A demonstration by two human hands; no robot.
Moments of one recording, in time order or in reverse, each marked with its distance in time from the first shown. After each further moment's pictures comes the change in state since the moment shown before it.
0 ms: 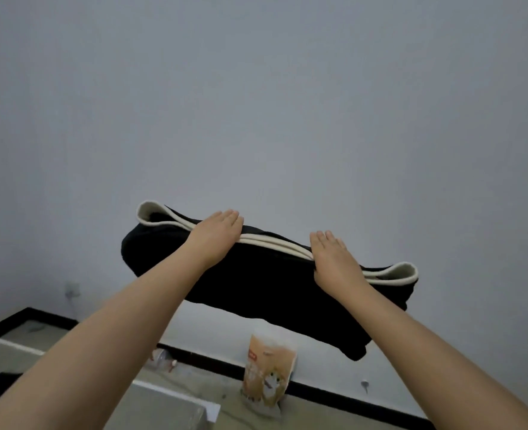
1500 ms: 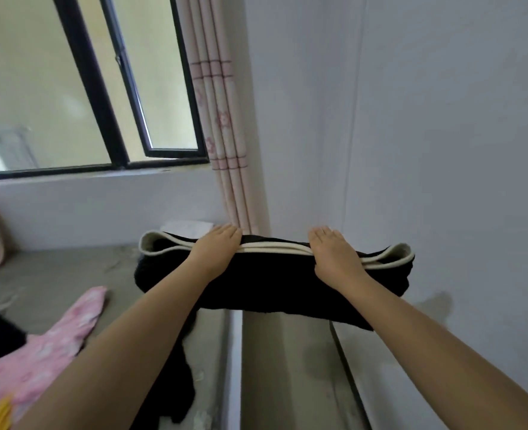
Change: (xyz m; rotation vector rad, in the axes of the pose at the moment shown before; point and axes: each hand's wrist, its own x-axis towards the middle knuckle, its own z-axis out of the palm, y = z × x) left_hand 0.123 -0.444 0.426 0.351 -0.775 -1.036; right_hand 0.717 -0.427 0.321 0.526 0.039 -1.245
